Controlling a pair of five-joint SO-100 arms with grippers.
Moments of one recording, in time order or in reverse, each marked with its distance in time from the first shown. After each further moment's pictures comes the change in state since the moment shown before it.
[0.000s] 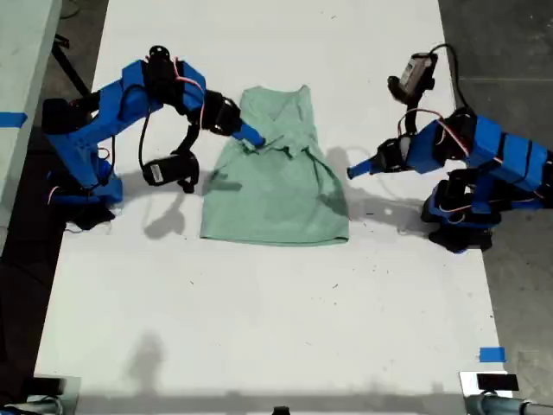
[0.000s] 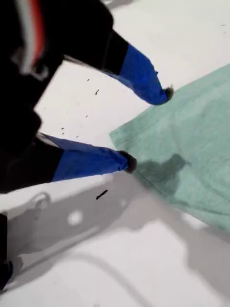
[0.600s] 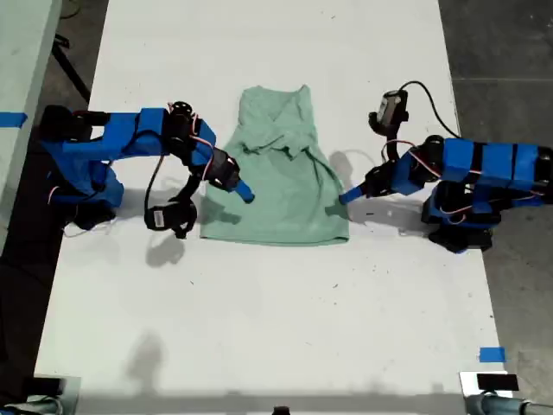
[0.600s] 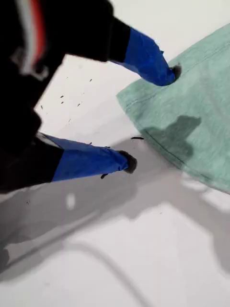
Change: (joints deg) arm 0 11.5 0.2 16.3 -5.7 -11.2; arm 1 -1.8 -4.1 20.3 -16.9 0.4
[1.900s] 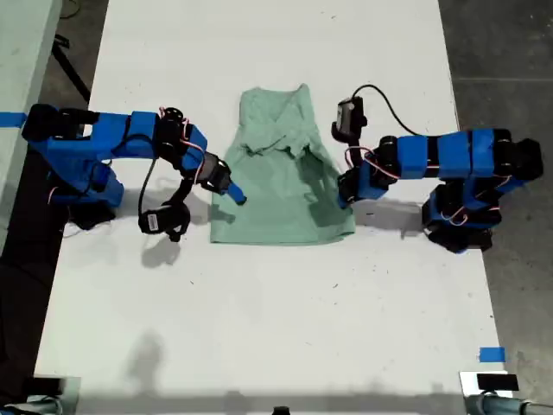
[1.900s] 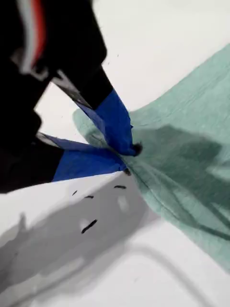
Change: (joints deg) arm 0 0.0 9.1 13.7 -5.4 -2.5; arm 1 -10.1 -33.7 -33.4 6.3 6.9
